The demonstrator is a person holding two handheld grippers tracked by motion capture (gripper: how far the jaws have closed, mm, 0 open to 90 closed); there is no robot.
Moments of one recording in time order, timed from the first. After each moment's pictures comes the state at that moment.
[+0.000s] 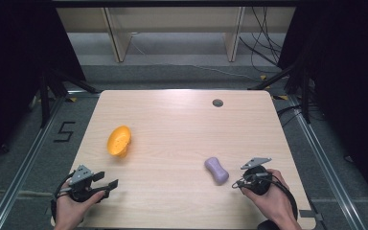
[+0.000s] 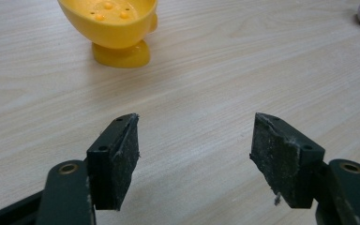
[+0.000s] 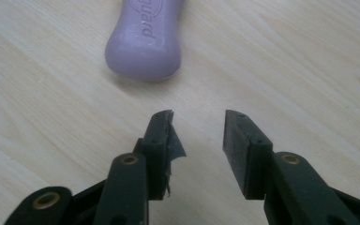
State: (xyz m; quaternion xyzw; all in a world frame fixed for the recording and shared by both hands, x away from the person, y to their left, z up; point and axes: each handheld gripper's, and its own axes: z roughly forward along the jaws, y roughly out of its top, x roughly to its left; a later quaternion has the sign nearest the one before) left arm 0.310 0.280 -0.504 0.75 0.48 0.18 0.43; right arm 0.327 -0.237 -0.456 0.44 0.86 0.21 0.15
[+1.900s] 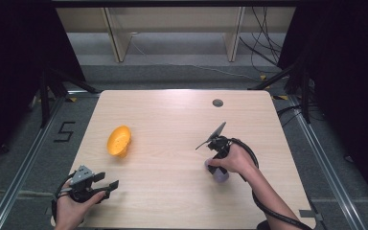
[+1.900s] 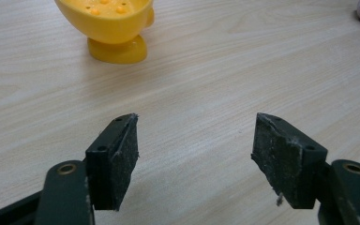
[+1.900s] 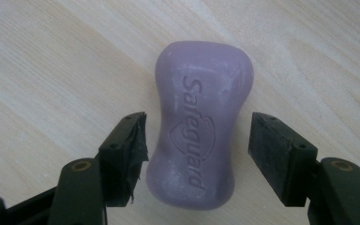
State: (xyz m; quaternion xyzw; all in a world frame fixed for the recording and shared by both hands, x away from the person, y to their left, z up) left arm 0.310 0.279 -0.505 0.75 0.48 0.17 0.43; right arm 0.436 -0.150 -0.455 0.46 0.88 0.07 -0.01
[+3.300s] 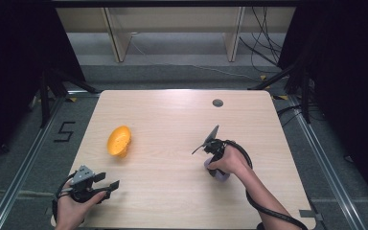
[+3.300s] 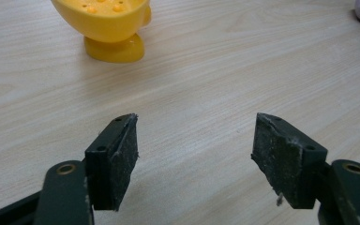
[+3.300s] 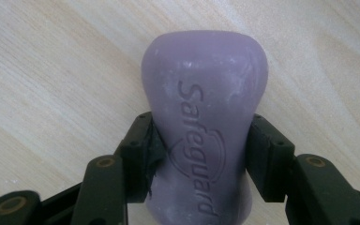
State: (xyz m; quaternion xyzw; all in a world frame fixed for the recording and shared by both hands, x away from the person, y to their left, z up) left arm 0.310 0.277 -0.506 0.75 0.48 0.16 0.43; right arm 0.443 -0.142 -0.475 0.43 0.90 0.03 0.00
